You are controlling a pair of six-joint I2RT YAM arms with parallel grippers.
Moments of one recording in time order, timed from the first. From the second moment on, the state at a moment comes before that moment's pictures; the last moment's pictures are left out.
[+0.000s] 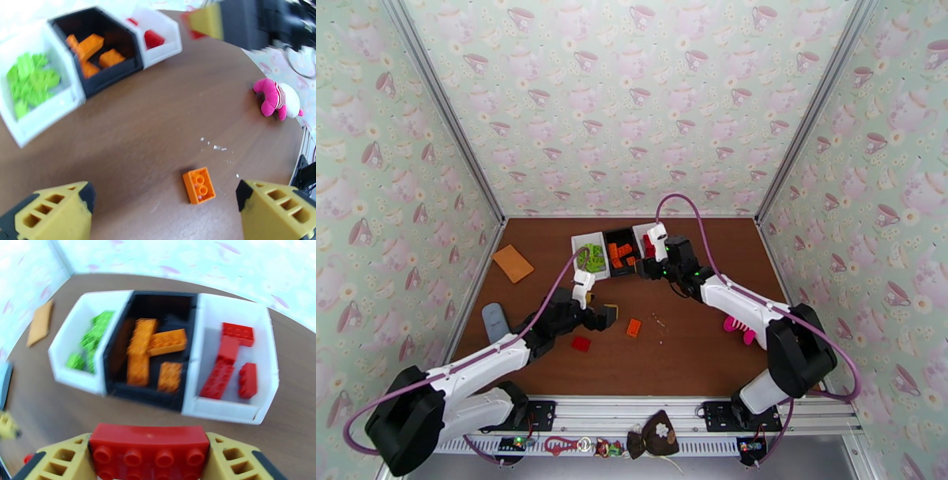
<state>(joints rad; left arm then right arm) -0.63 1.15 0.51 0.22 0.17 -0.21 0.52 1.64 1.13 -0.08 -0.07 0.18</state>
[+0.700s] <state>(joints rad) -0.69 1.24 0.57 0.28 0.16 -0.12 0.43 2.10 1.55 -0.11 0.09 0.36</state>
